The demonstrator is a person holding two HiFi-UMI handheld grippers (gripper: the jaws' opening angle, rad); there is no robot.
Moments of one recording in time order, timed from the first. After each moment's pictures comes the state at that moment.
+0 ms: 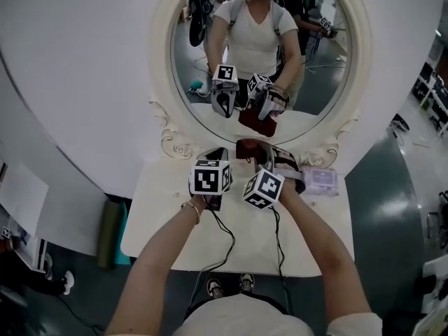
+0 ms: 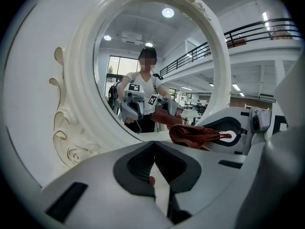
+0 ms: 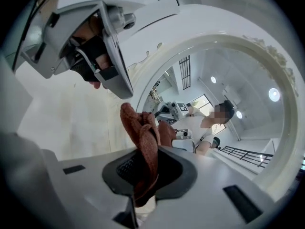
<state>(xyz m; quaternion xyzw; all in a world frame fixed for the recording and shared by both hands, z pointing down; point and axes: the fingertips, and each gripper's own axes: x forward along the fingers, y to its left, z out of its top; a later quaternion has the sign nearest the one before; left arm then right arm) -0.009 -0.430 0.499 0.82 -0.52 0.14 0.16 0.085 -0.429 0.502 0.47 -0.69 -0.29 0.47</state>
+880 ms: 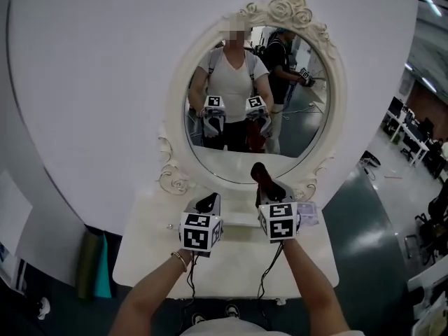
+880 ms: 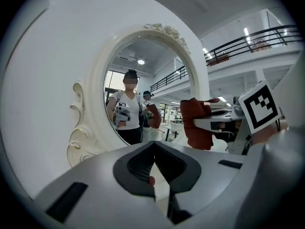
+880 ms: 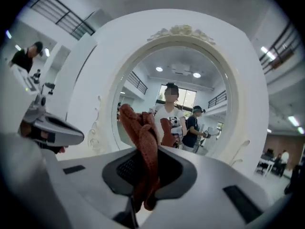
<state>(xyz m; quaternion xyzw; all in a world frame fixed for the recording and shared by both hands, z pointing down) -0.031 -0.352 0.441 0.87 -0.48 0.06 0.11 0.114 -0.368 0.400 0.63 -0.75 -0.05 0.18</state>
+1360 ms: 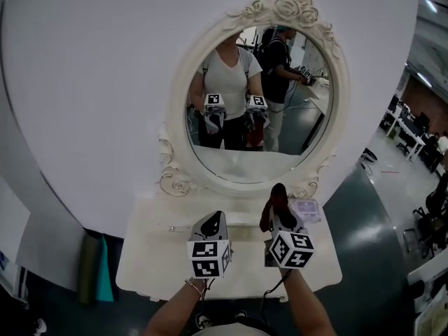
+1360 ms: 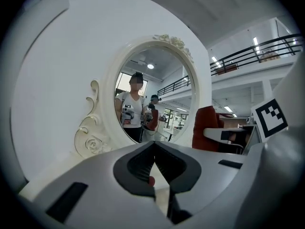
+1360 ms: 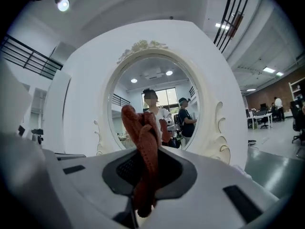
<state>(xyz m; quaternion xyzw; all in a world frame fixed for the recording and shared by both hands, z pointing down) -0.038 -0.305 0.451 0.85 -0.51 0.01 0.14 0.129 -0.302 0.422 0.67 -0.74 0.08 -0.01</state>
